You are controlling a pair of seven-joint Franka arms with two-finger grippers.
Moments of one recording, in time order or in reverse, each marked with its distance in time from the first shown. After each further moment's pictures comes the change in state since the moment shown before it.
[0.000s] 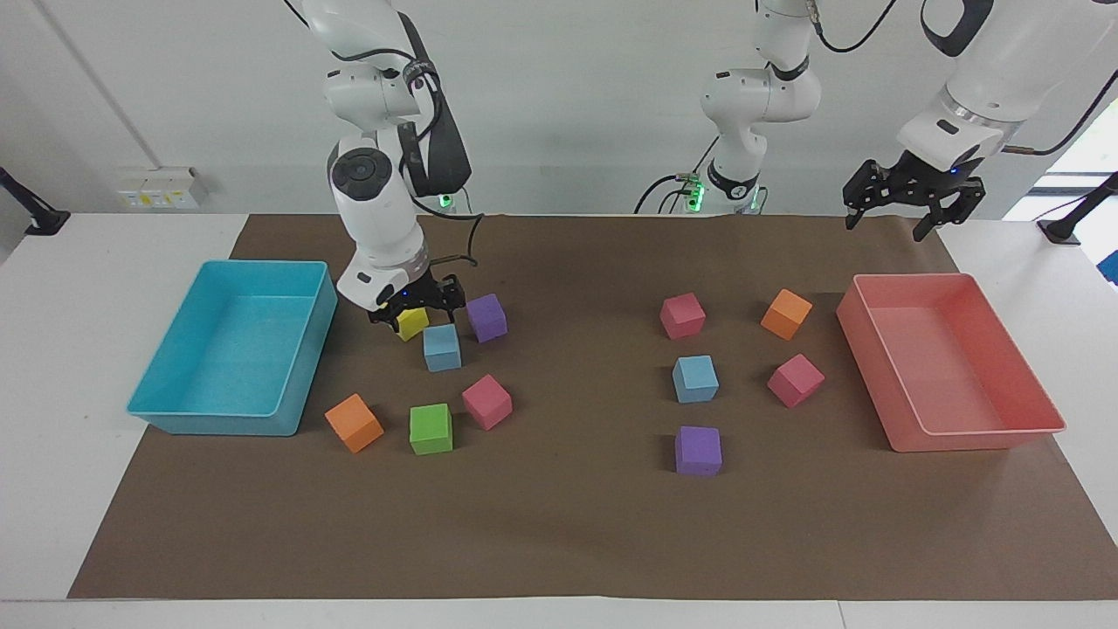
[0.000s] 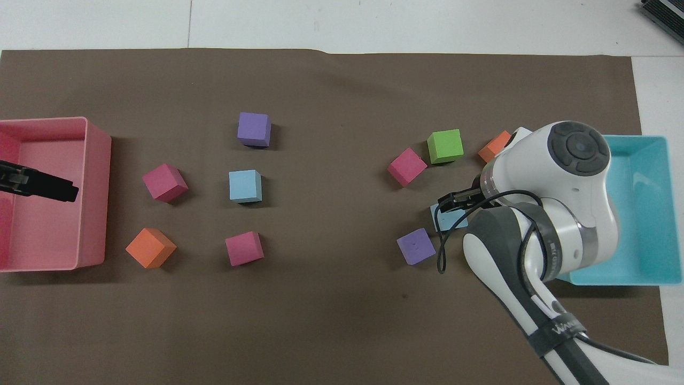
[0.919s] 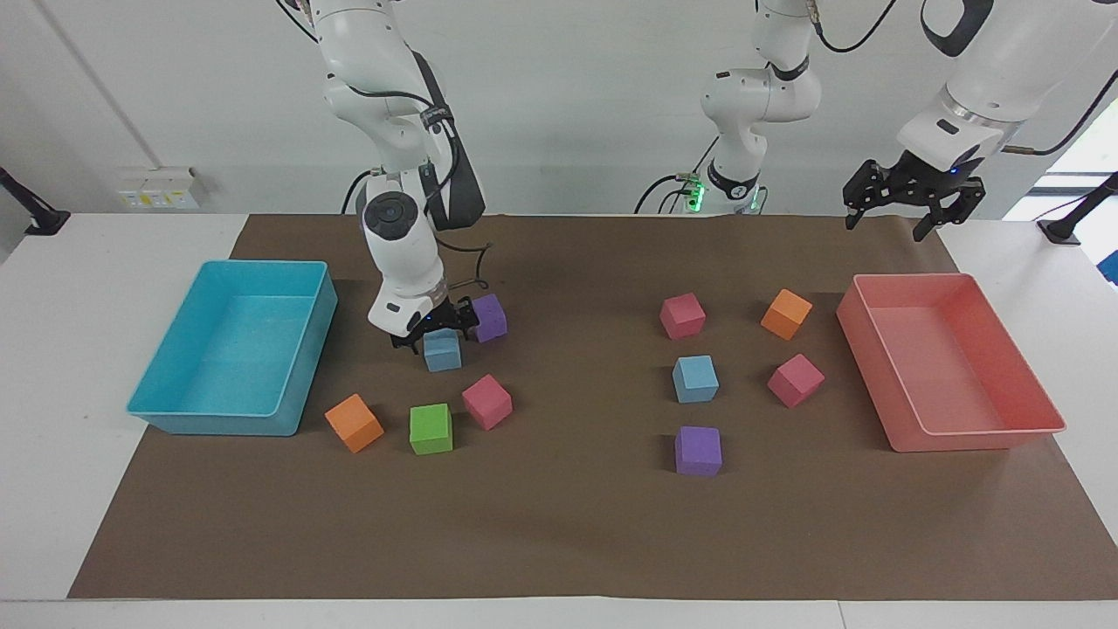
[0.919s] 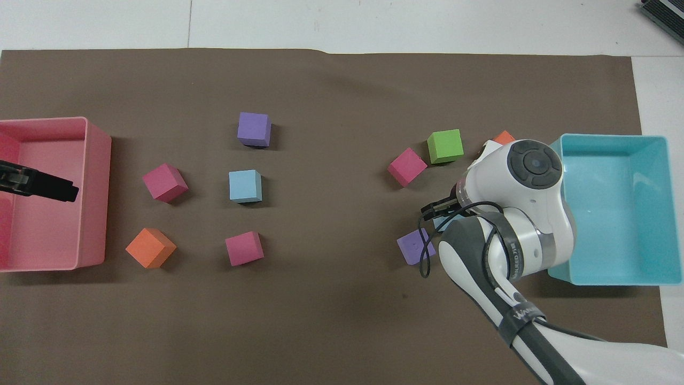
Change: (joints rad) left arm 0.000 0.000 0.000 0.000 0.000 0.000 0.000; right arm 0.026 0.073 -0.005 -0.120 0.000 0.194 -0.084
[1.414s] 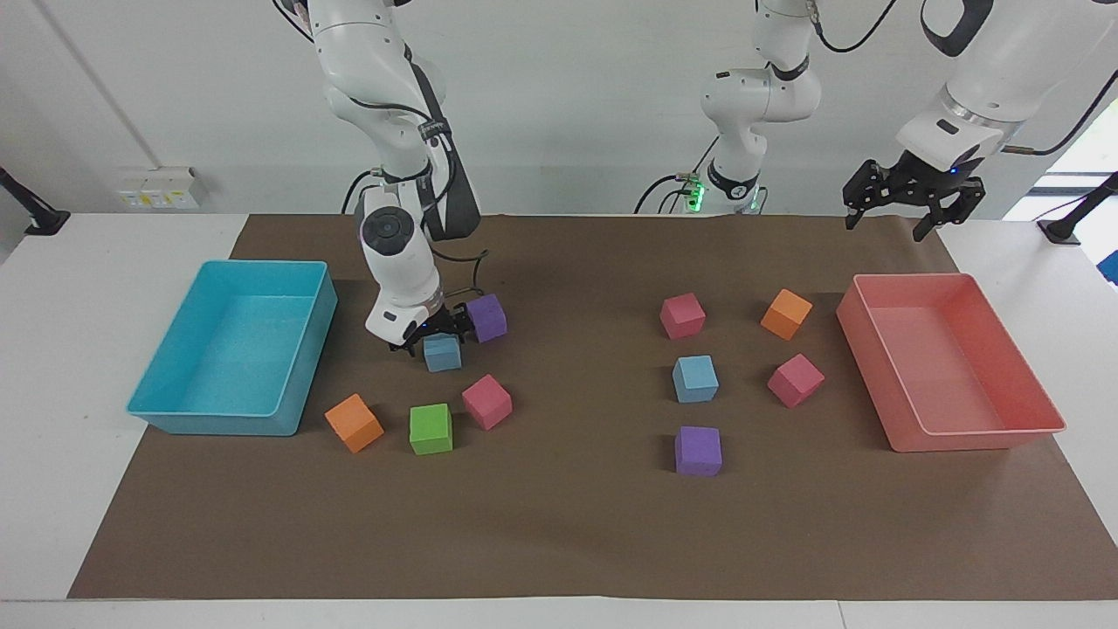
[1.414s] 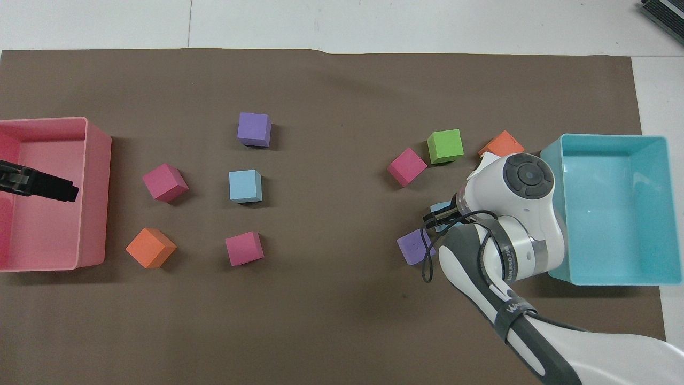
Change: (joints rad) left arm 0.000 0.000 0.000 0.000 0.000 0.000 0.000; right arm -0.019 0.026 -0.005 -0.006 0.000 0.000 0.005
